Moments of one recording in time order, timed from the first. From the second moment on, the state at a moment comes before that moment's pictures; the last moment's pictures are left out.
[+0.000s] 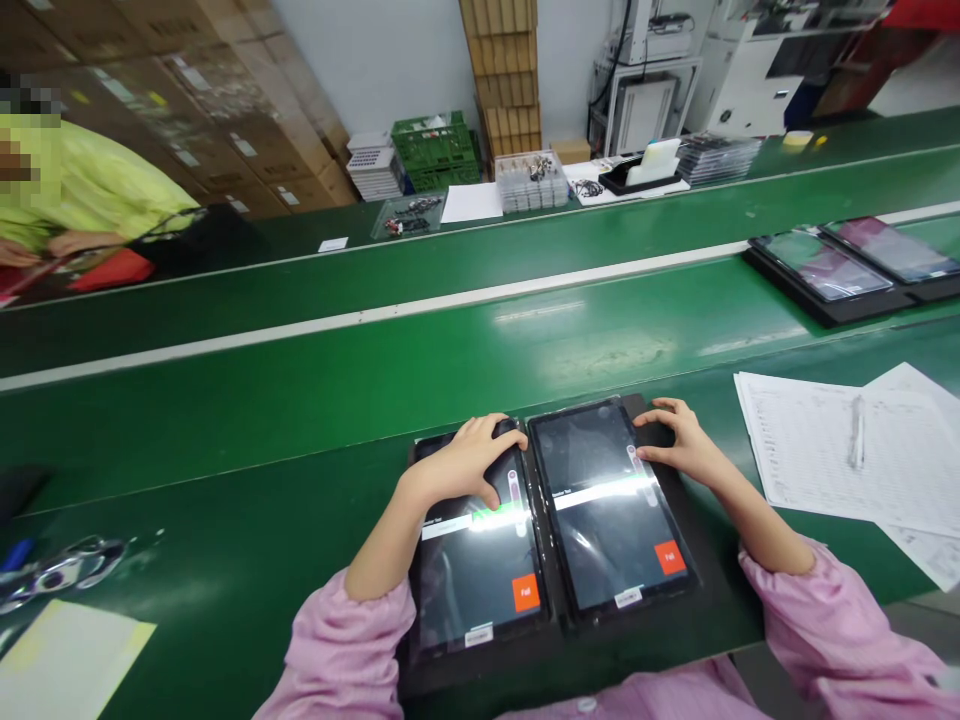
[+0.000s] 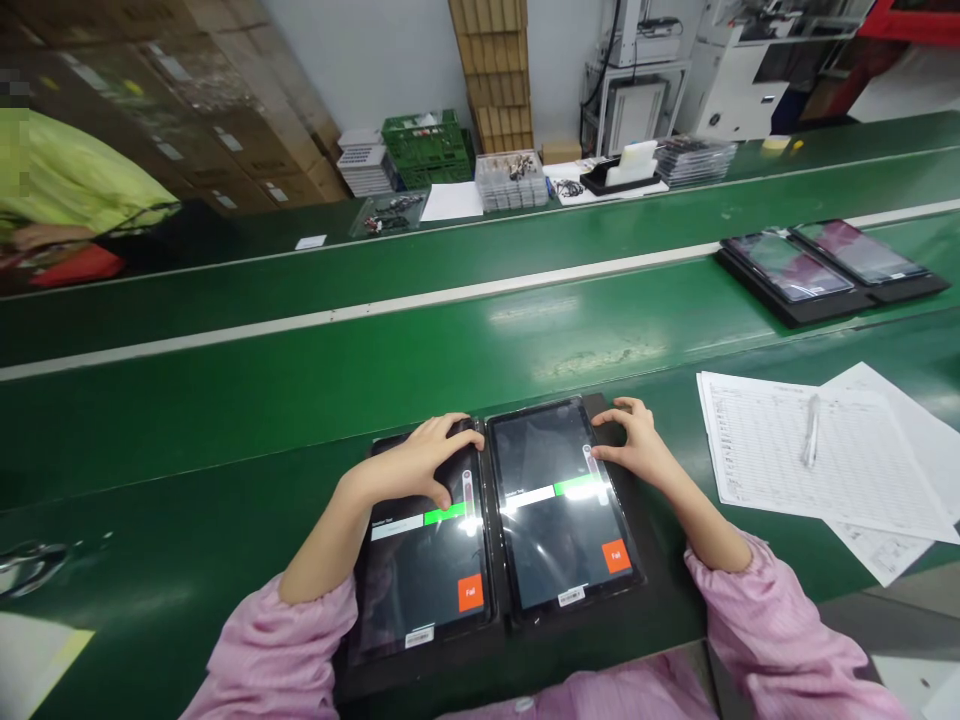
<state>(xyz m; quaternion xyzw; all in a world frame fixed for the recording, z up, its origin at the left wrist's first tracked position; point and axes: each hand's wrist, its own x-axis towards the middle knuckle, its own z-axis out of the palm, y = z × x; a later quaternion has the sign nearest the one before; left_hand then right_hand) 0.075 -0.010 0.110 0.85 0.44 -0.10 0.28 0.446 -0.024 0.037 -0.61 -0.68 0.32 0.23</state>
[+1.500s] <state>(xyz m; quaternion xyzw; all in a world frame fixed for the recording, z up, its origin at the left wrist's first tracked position) 0.080 -0.008 0.110 0.84 0.45 -0.08 0.29 0.421 -0.021 0.018 -0.60 -0.62 0.33 0.38</state>
